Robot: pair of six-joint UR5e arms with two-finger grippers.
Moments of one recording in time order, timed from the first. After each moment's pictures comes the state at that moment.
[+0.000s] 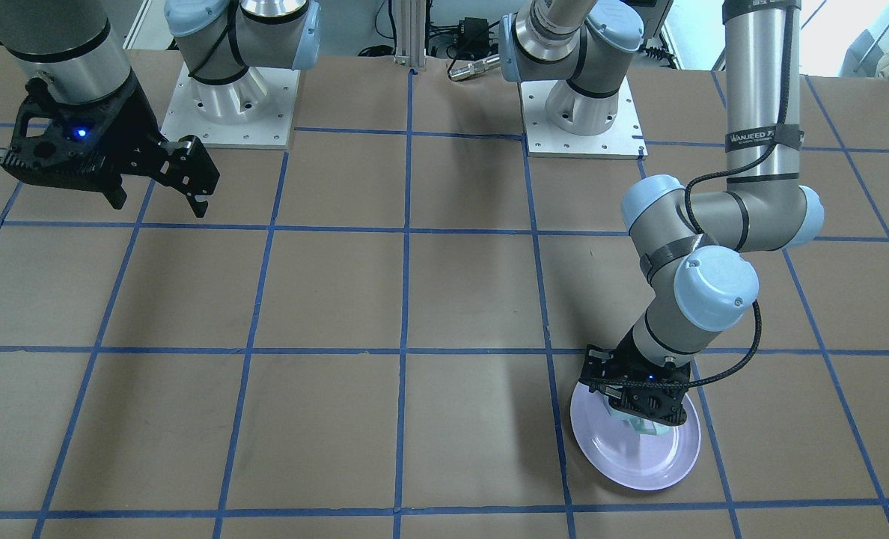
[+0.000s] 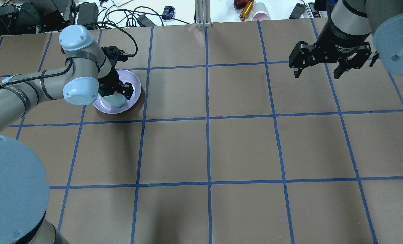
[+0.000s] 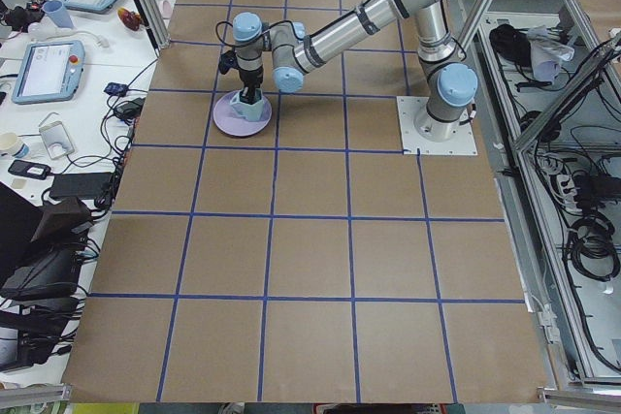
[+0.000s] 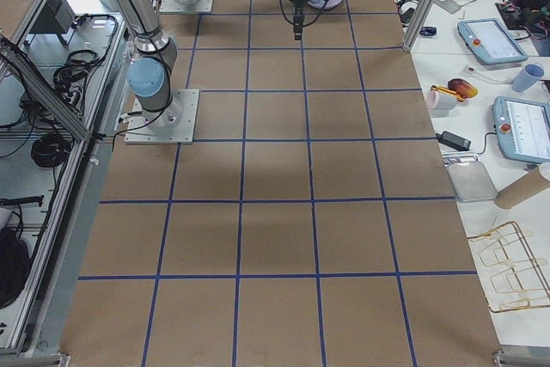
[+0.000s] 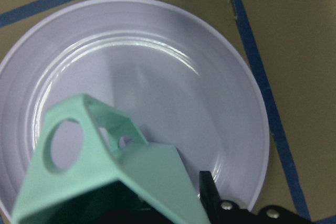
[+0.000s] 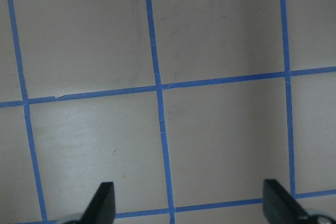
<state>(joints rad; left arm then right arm) -1.45 -2.04 -1.74 -0.87 1.56 0.44 1.52 -1.59 1.64 -1.68 -1.58 0.04</state>
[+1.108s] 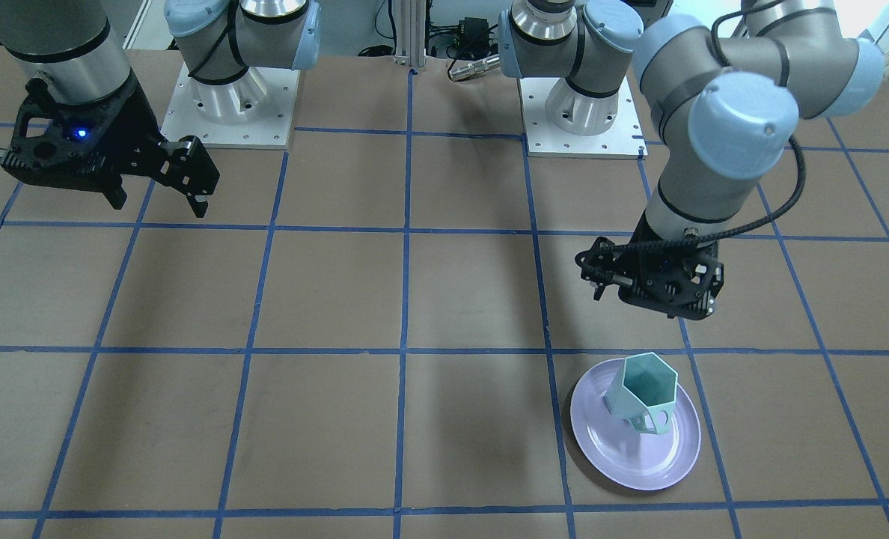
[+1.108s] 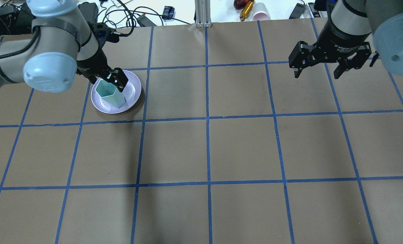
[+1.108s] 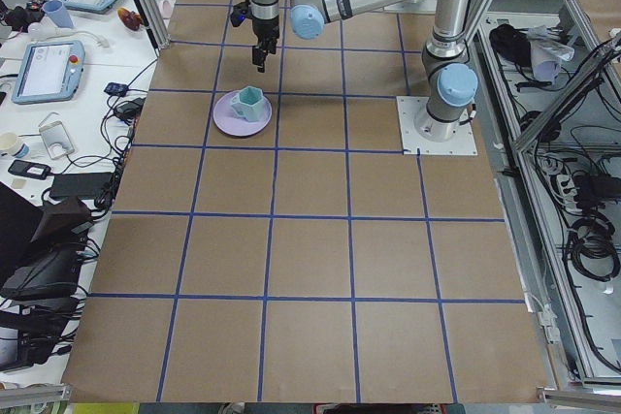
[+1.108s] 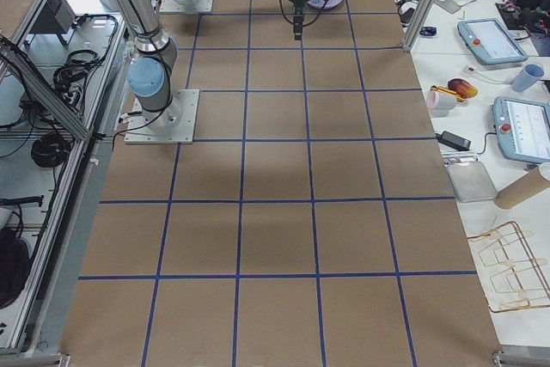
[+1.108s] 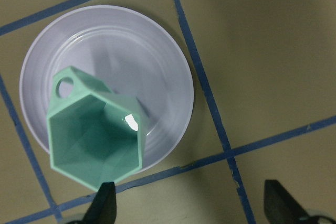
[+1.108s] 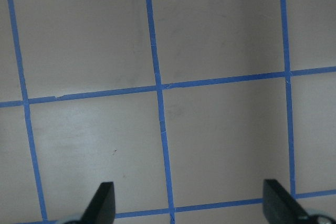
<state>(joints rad) -1.51 -1.73 -1.66 -1.26 1.65 0.38 1.52 -1.59 1.64 -1.68 -1.58 0.04</state>
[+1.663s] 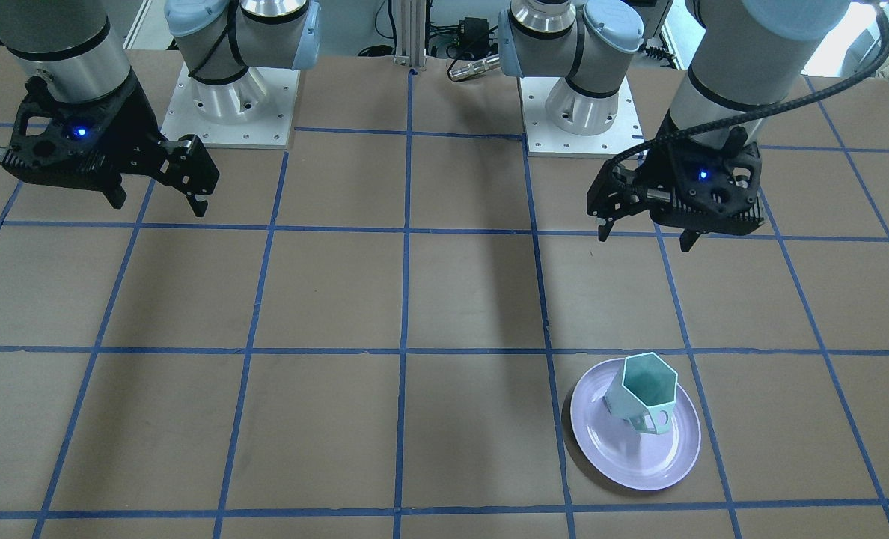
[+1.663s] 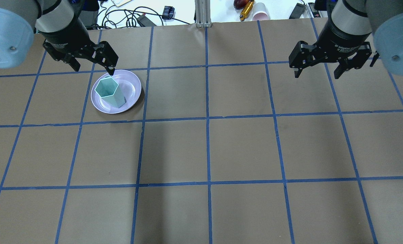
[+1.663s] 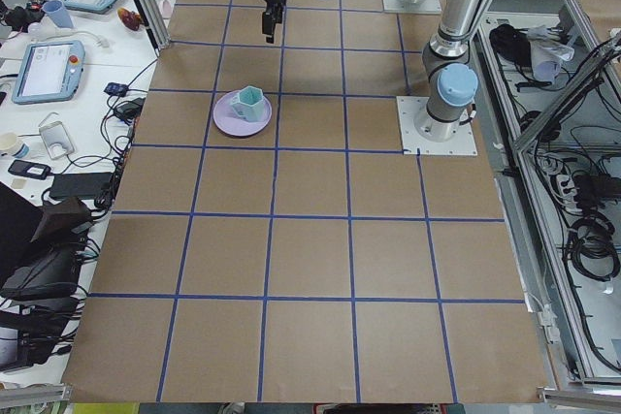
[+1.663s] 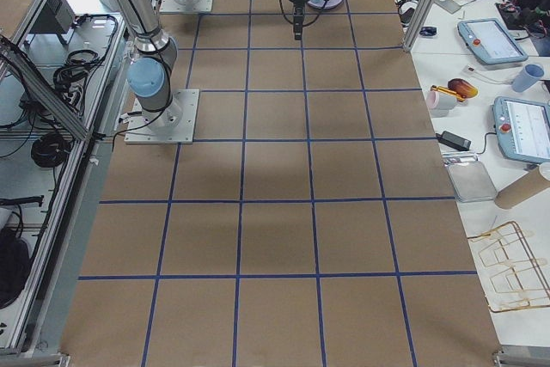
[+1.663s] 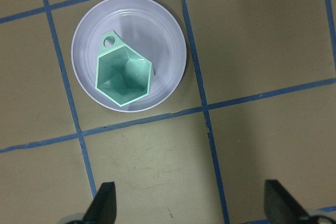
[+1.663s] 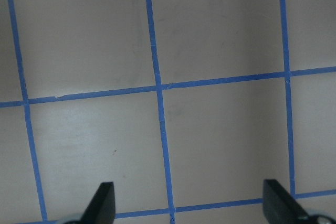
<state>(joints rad) -1.54 -1.65 -1.50 -1.52 1.60 0.16 1.52 -1.59 1.64 -1.68 -1.58 0.04</state>
